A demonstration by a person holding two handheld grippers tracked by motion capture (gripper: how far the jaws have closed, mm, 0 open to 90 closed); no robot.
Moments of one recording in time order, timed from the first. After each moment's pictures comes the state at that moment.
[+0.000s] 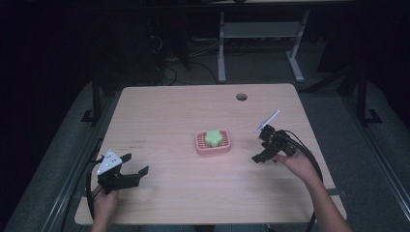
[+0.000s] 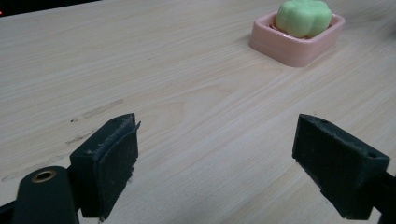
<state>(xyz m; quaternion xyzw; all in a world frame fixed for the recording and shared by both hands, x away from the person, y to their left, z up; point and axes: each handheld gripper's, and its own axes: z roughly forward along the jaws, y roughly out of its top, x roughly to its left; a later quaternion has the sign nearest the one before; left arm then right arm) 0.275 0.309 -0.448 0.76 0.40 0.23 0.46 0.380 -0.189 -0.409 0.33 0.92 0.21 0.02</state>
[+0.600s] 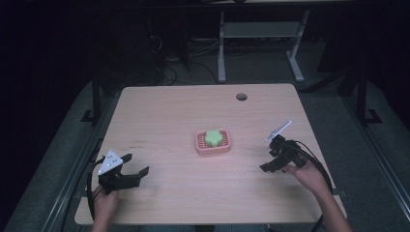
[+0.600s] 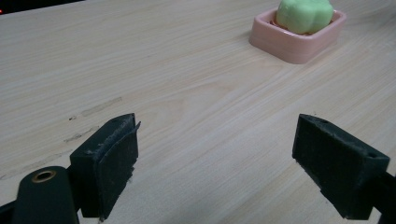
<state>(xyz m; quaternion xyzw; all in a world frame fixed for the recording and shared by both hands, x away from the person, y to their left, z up) 0.275 0.309 -0.449 0.76 0.40 0.23 0.45 0.353 -0.216 -0.425 0.34 0.91 0.22 0.02</state>
